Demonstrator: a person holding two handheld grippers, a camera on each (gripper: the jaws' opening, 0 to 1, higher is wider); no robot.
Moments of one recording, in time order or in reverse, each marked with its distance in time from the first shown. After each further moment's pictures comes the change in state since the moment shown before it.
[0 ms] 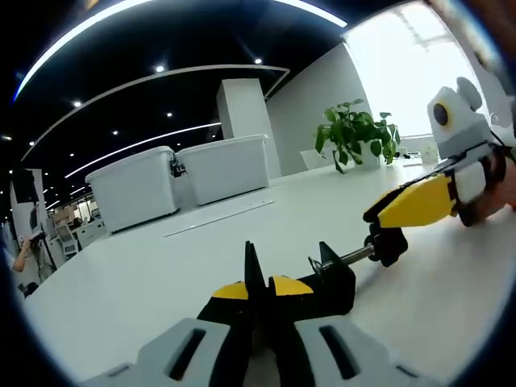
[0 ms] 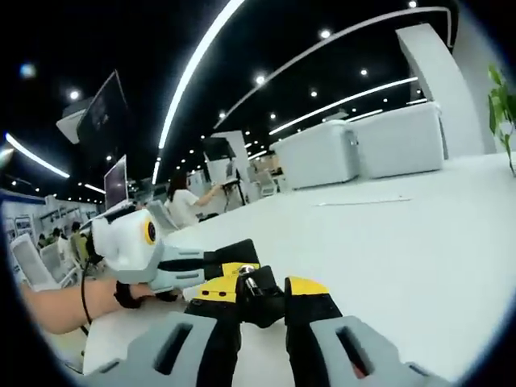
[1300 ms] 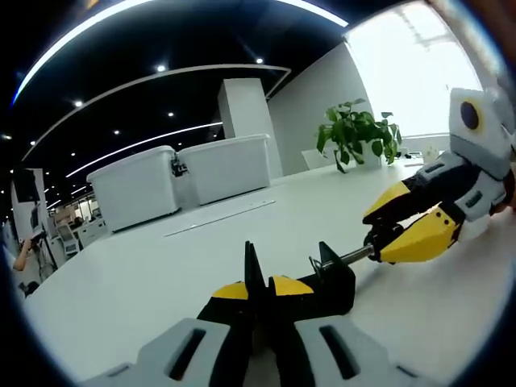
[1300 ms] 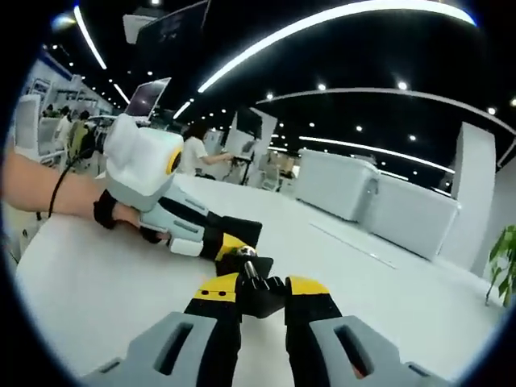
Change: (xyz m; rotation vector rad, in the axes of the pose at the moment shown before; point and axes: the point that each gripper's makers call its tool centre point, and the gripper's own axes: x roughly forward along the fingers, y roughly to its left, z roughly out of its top) left arm -0.001 0.000 -0.001 -0.002 0.002 0.006; right arm -0.007 0.021 -0.002 -0.568 -0.007 -0.021
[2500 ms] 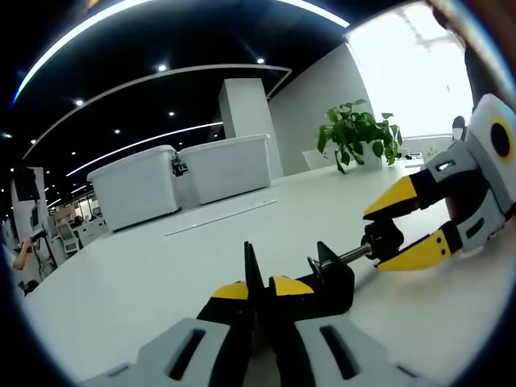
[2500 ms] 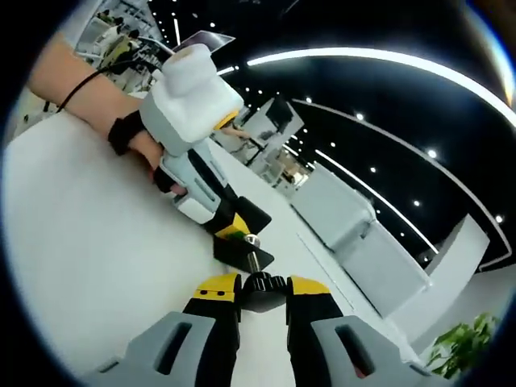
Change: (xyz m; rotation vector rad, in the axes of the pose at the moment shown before) left arm 0.004 0.005 0.001 -0.006 0.000 0.002; right arm 0.009 0.007 0.000 -0.470 0.018 -0.027
